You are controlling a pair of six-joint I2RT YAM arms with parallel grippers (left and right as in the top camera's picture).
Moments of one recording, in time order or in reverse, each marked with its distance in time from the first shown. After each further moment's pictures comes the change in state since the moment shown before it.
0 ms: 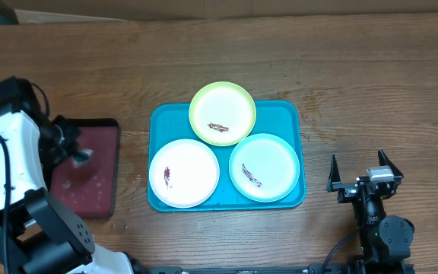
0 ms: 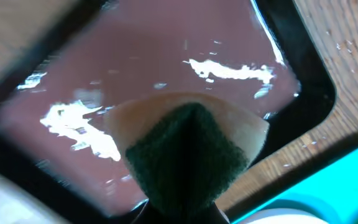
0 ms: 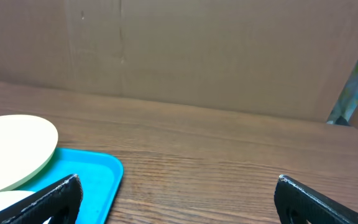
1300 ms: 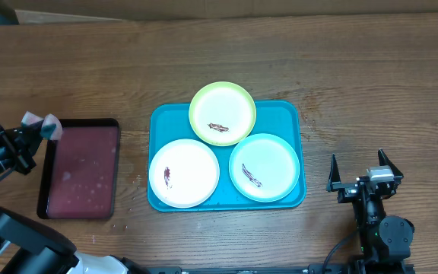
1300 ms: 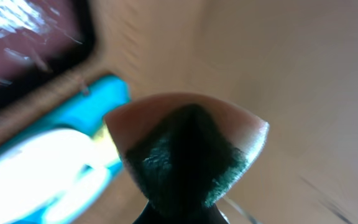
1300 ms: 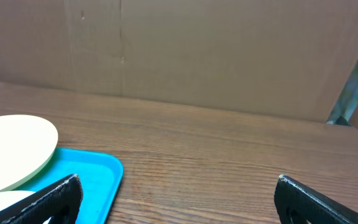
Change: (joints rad) left arm 0.451 0.002 -0.030 -0.012 1.064 -0.100; right arm 0.000 0.000 0.000 0.000 0.000 0.000
